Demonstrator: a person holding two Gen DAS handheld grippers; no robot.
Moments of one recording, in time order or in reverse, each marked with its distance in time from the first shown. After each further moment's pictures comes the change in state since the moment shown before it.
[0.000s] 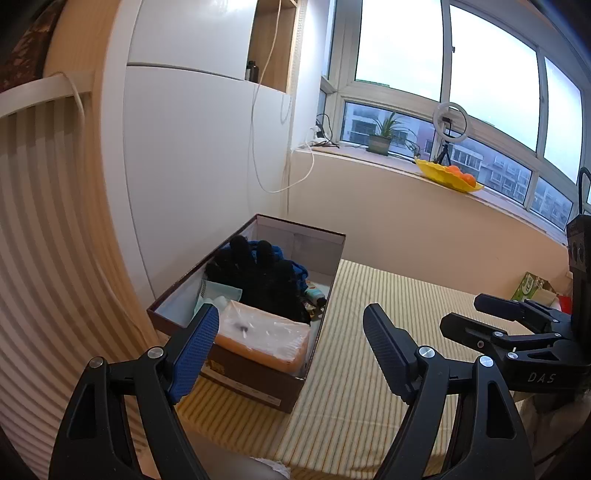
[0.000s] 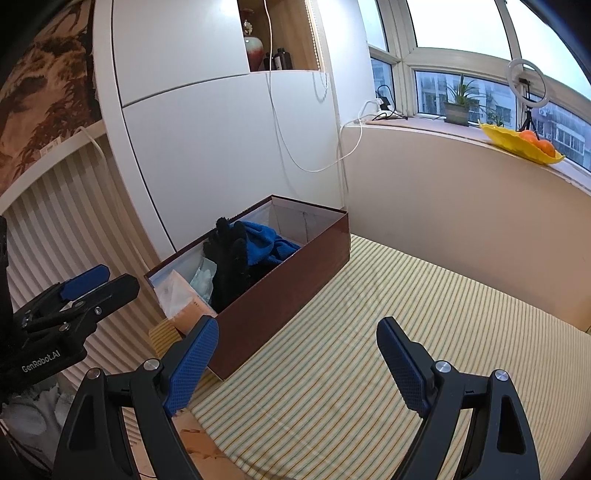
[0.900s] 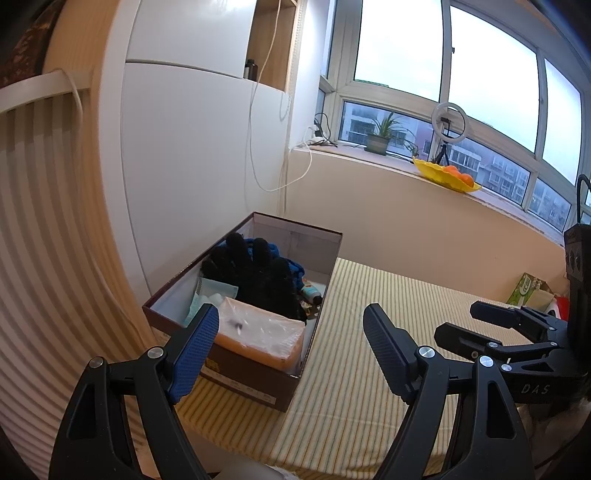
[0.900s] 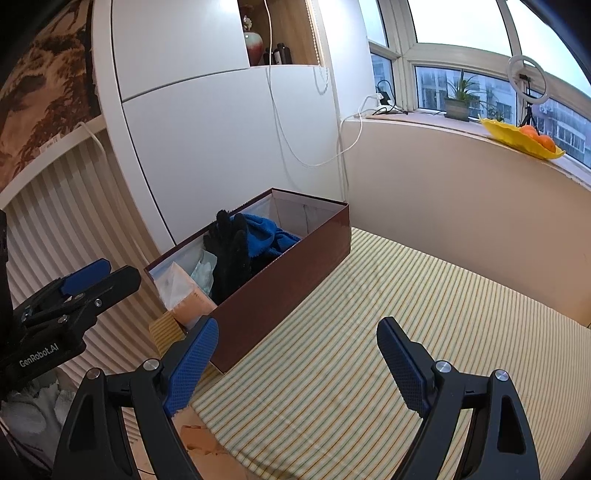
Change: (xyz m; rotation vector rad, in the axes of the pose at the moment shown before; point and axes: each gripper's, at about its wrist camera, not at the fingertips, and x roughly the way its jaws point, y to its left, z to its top) left arm -0.002 -0.002 -0.001 -0.009 0.004 -0.012; right arm 0.002 0.003 -0.007 0.003 0.021 -0.002
